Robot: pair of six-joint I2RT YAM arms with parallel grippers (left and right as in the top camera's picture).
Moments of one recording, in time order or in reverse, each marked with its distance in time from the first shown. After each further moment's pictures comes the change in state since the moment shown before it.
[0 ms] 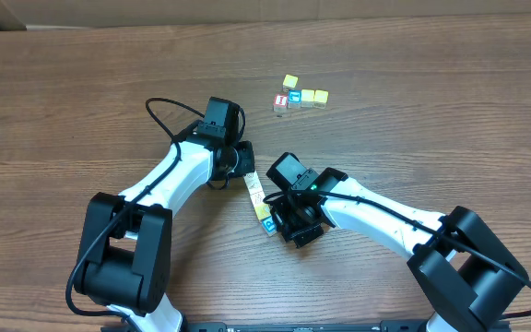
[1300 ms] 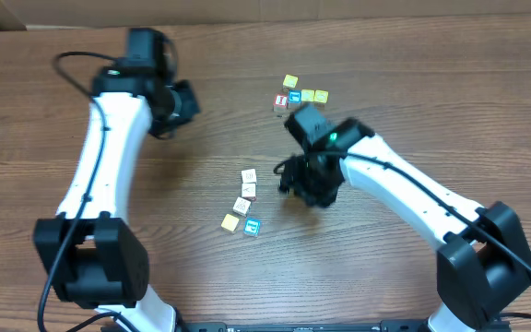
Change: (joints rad) left arm 0.290 0.001 0.542 -0.511 -0.012 -0.024; right arm -0.154 0.004 0.339 -0.373 0.026 -0.907
